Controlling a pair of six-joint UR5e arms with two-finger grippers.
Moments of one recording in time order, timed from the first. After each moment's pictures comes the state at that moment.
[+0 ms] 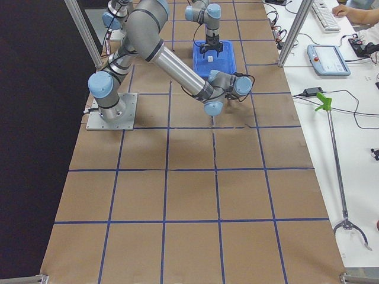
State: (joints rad) left arm -1.89 -2.12 -1.68 -0.88 1.58 1.17; right arm 1.29 -0.94 1.63 -2.13 -1.02 -1.95
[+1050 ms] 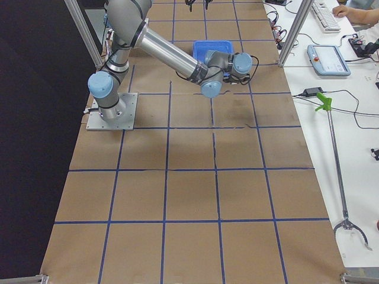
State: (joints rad) left arm -1.81 -1.62 -1.58 -1.52 1.58 1.01; right arm 1.36 -1.12 1.65 -2.07 -1.03 -1.80
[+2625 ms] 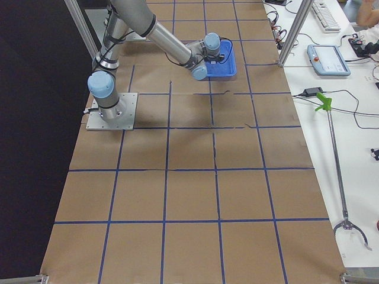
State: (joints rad) left arm -1.60 -1.49 -1.58 -1.55 1.57 -0.03; right arm 1.73 -1.03 1.89 -2.68 -1.07 -1.27
